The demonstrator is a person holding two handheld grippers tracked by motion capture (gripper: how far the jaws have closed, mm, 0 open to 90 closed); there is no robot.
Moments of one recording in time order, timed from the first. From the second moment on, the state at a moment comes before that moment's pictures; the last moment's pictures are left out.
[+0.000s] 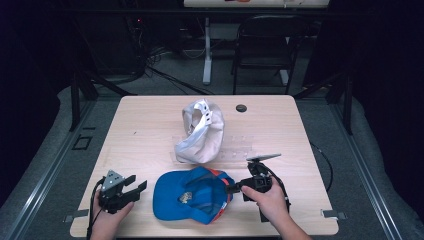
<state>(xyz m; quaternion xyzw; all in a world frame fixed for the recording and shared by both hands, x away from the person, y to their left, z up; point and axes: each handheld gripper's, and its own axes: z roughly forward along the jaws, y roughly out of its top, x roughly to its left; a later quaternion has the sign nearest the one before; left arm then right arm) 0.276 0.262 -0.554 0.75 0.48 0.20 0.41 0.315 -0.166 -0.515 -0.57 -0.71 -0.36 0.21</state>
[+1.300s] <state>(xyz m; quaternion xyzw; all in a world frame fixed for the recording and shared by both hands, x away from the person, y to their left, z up) 0.276 0.256 -0.558 0.77 0.47 0.19 0.40 0.344 -0.140 -0.391 -0.60 -0.78 -0.16 0.07</state>
